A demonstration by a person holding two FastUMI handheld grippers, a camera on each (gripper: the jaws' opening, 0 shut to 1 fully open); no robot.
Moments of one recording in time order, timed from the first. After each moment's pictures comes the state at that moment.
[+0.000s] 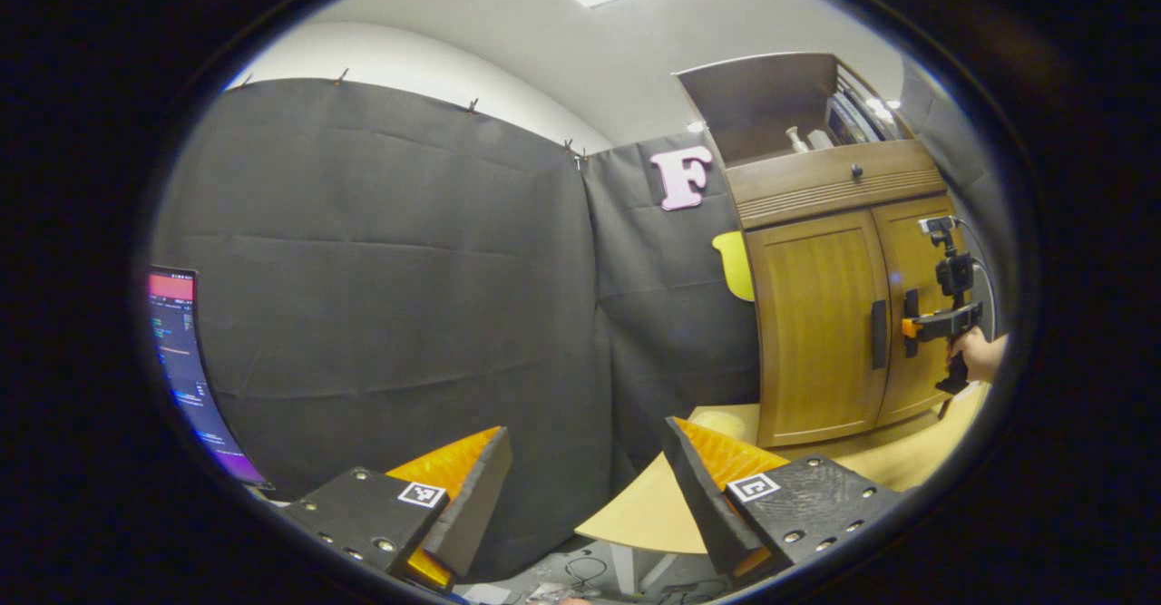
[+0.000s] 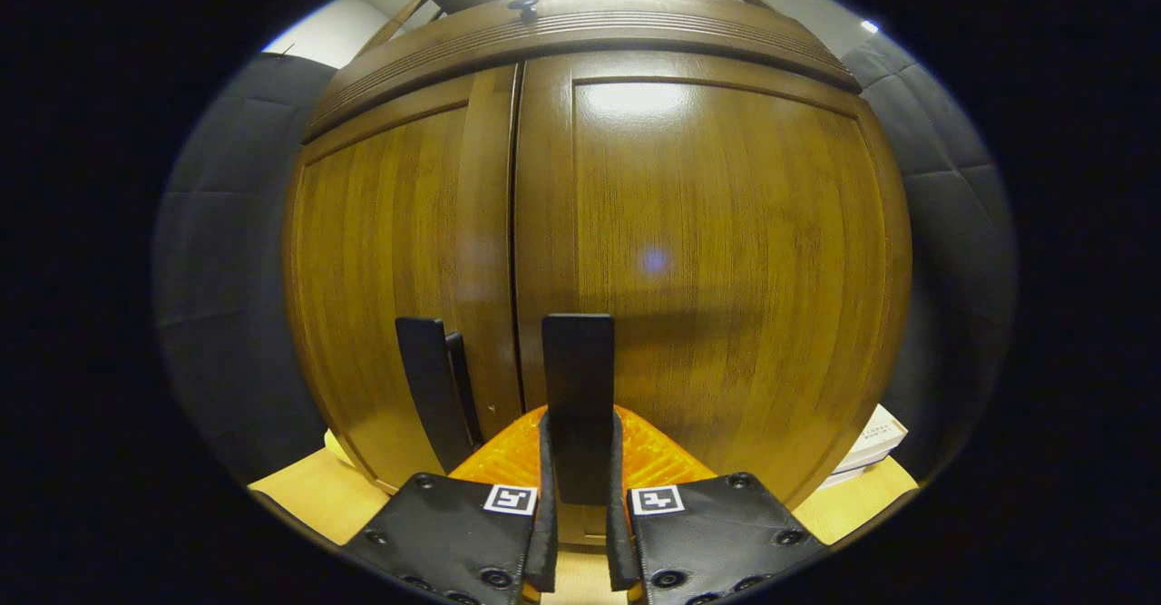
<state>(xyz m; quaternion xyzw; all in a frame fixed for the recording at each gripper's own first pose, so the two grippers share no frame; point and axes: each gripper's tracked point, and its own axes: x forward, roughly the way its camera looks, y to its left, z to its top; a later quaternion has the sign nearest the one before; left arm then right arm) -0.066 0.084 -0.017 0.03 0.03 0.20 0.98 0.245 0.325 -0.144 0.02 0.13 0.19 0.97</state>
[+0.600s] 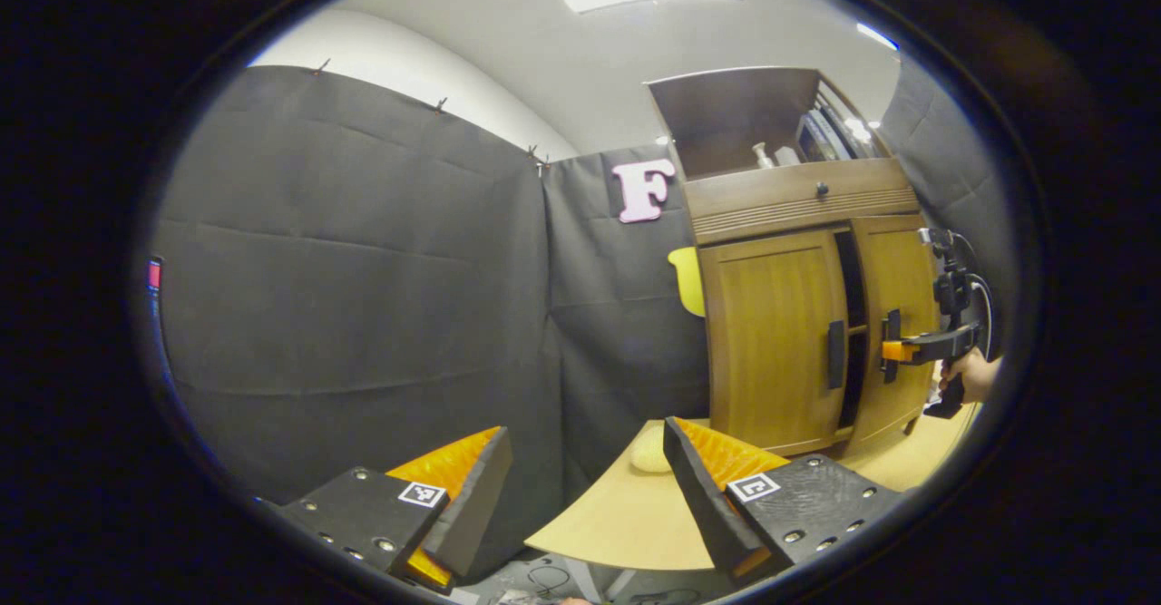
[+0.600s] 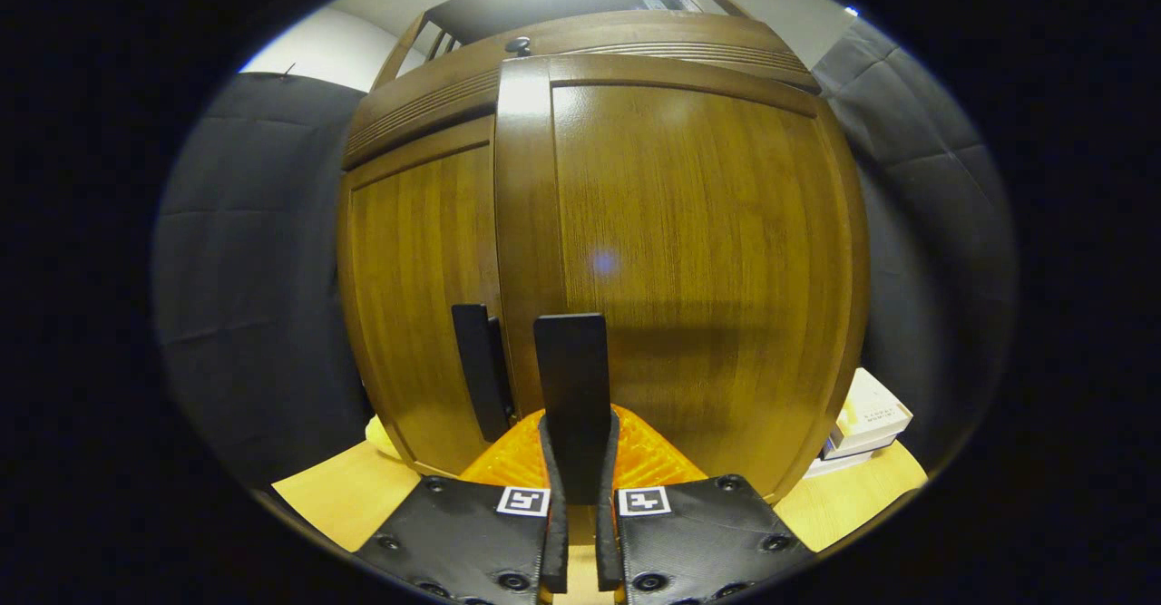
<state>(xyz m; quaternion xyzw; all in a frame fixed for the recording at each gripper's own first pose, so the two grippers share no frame) -0.046 0.074 -0.020 0.01 0.00 0.12 0.99 0.182 0.293 -0.135 0.04 0.12 0.23 0.96</state>
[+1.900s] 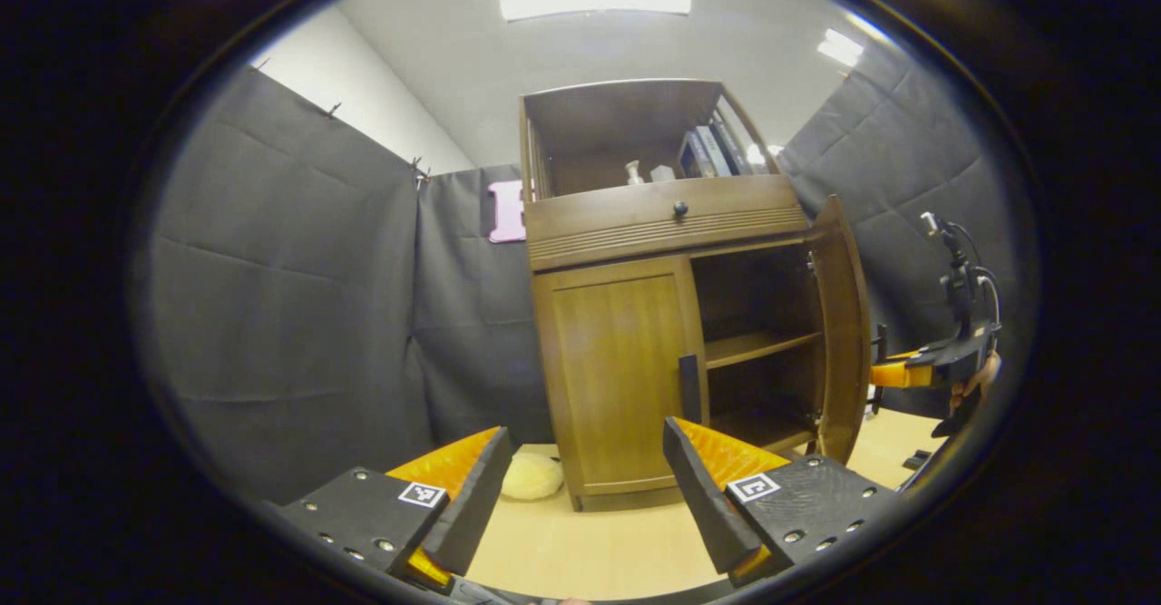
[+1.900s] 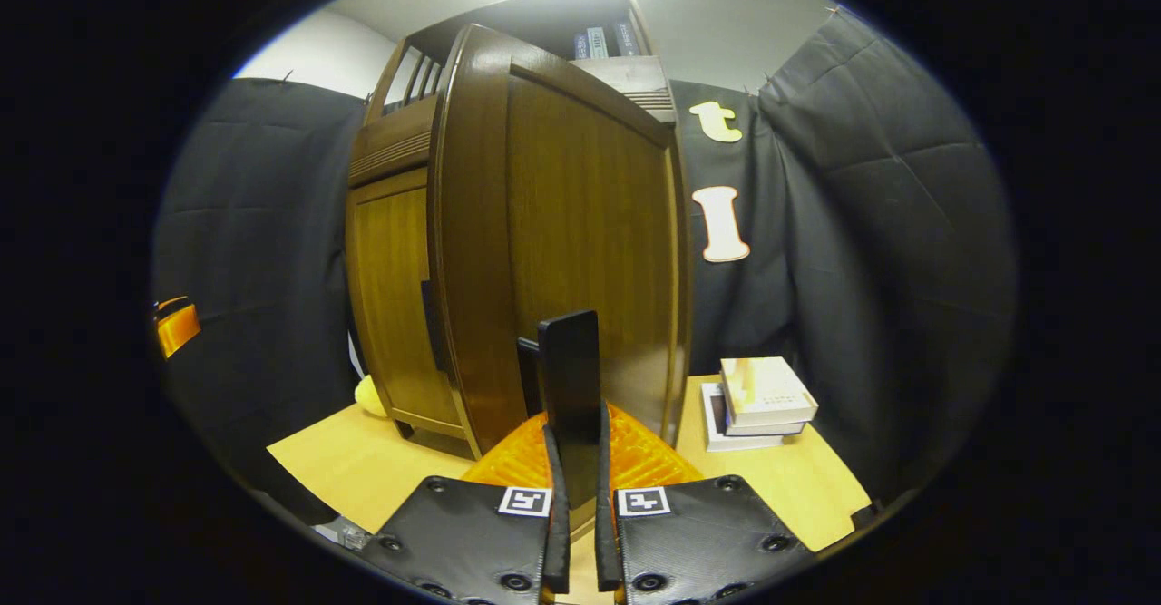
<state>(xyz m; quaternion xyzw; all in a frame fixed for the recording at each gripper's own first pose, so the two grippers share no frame) -0.038 0.019 -0.012 0.00 -0.03 -0.05 1.00 0.098 0.122 -0.120 0.01 0.14 0.19 0.97</state>
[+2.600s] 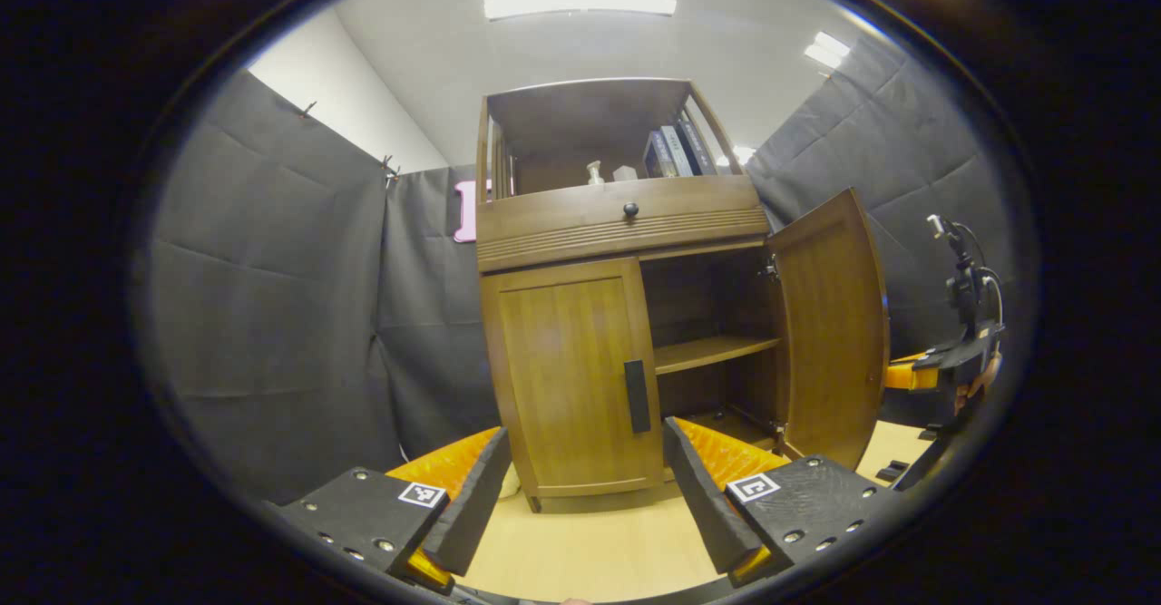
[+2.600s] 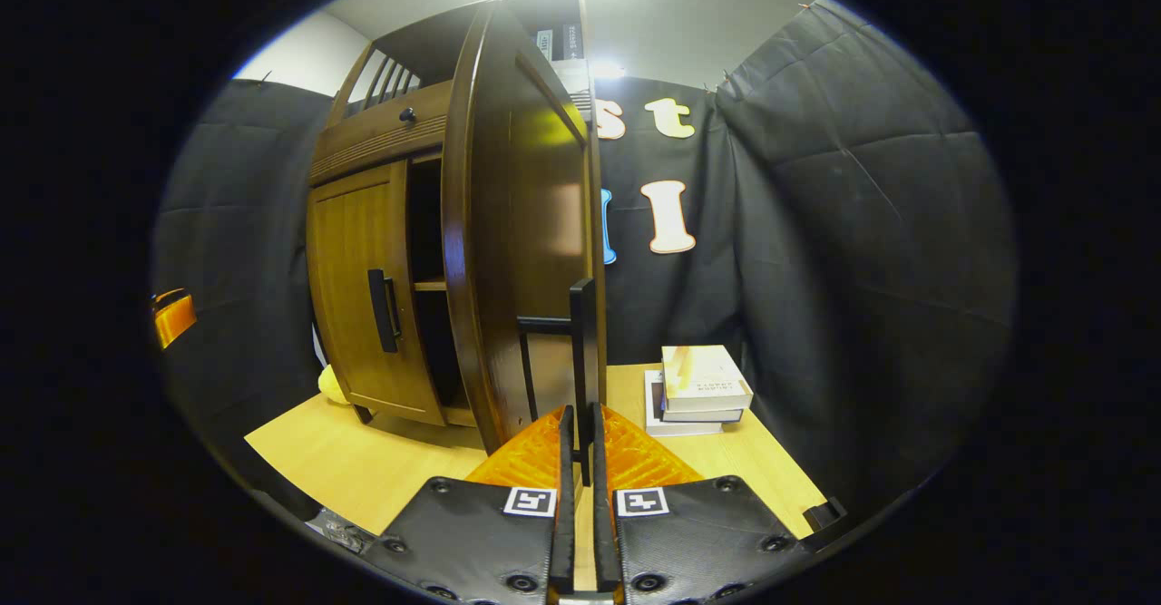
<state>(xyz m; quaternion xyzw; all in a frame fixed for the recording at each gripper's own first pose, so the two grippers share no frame) -0.044 -0.006 -0.006 0.00 -0.02 -0.09 1.00 0.089 0.043 -0.131 0.01 0.15 0.14 0.98</state>
